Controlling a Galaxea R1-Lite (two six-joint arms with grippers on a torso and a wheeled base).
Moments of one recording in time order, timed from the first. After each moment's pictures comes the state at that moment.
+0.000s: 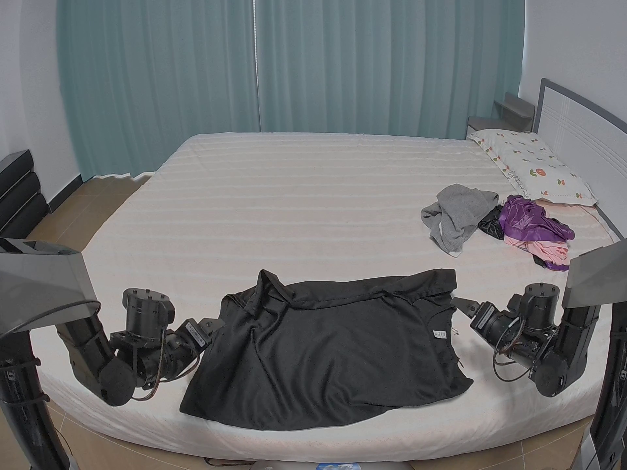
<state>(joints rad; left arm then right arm) -0.27 2.11 -0.43 -1.03 0.03 -0.93 0.17 2.26 -0.34 -1.52 0.07 0.78</state>
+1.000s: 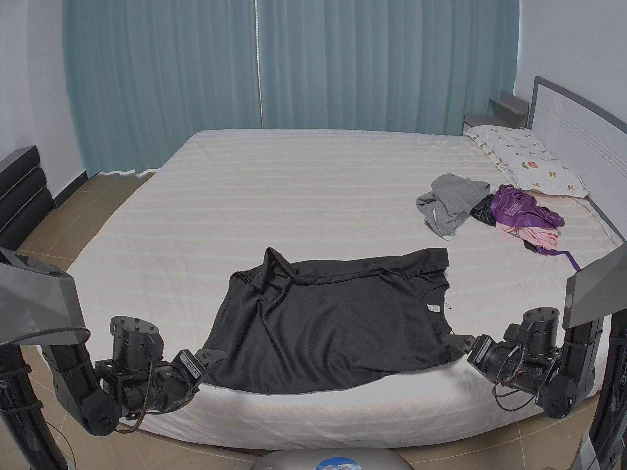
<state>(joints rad) -0.32 2.05 -0.19 -1.15 -0.09 -1.06 0.25 2.24 -0.13 -1.55 0.12 0.83</state>
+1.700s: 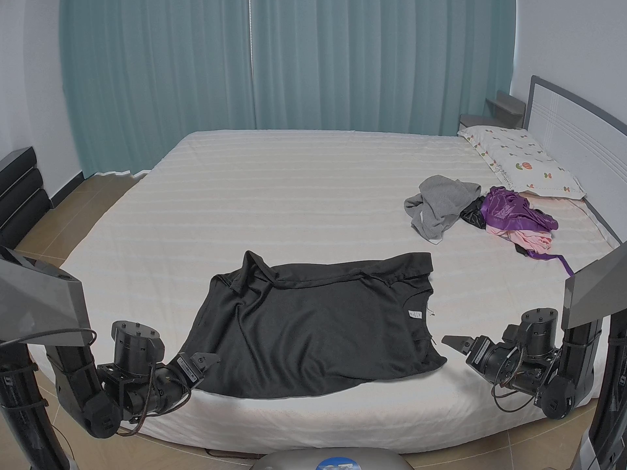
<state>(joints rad) -0.32 2.08 -0.17 -1.18 0.01 -0.98 0.25 2.24 -0.13 -1.55 0.12 0.83</state>
